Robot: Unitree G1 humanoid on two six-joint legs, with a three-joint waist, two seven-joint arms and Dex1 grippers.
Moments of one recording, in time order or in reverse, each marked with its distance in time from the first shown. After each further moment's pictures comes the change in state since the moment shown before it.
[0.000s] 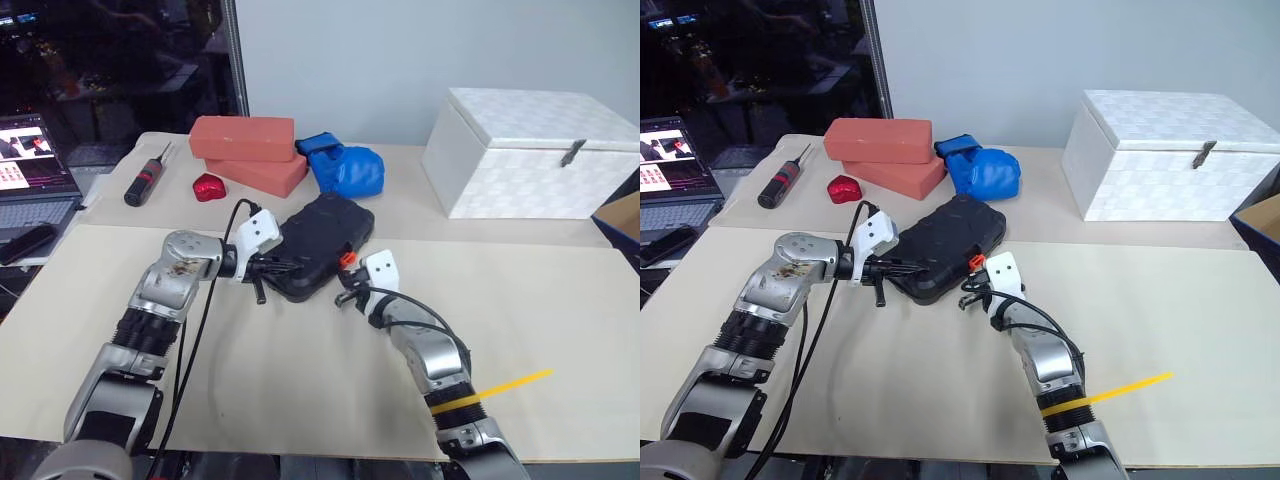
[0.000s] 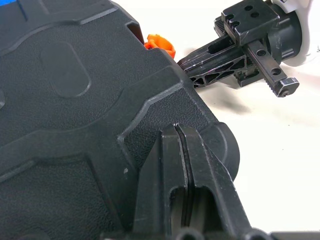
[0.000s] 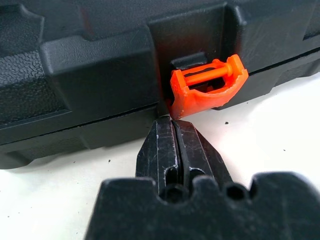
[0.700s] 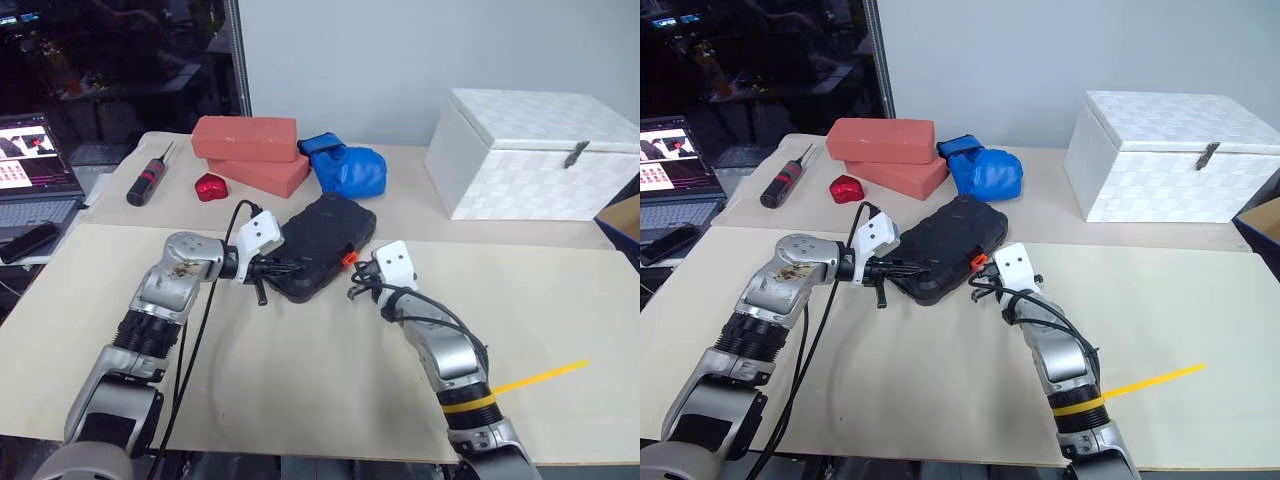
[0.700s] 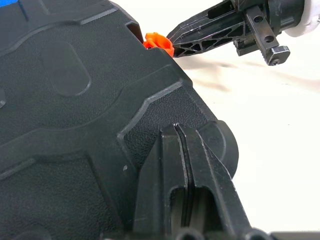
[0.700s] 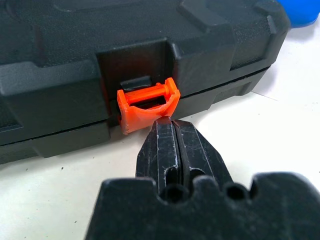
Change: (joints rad) left arm 0.010 0.000 0.000 -0.013 0.000 0.000 0.009; right arm -0.012 -0.040 -0.003 -0.114 -0.053 0.119 -0.048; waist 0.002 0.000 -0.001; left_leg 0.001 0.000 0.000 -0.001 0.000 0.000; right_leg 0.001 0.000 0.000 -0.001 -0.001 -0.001
